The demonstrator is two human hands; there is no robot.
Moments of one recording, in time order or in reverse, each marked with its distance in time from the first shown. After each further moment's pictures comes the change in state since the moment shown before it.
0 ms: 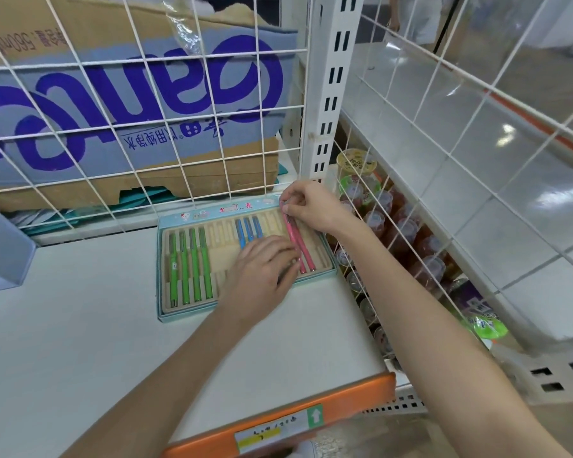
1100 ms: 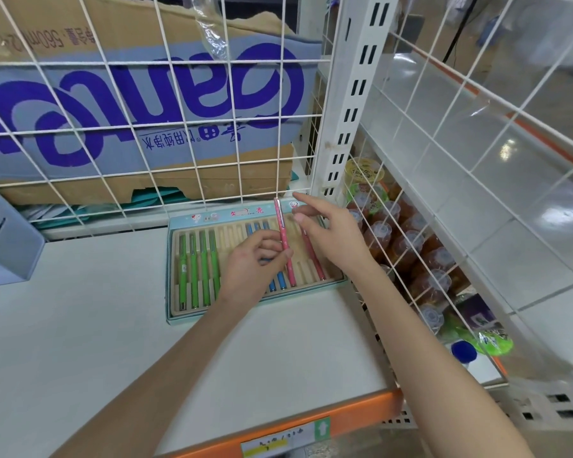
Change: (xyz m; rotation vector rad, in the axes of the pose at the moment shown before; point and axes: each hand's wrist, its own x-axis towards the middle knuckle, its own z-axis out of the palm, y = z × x) left_hand 0.017 -0.003 -0.021 -0.736 0.037 -0.746; right_hand -0.045 -0.007 0.011 0.225 0.194 -0.109
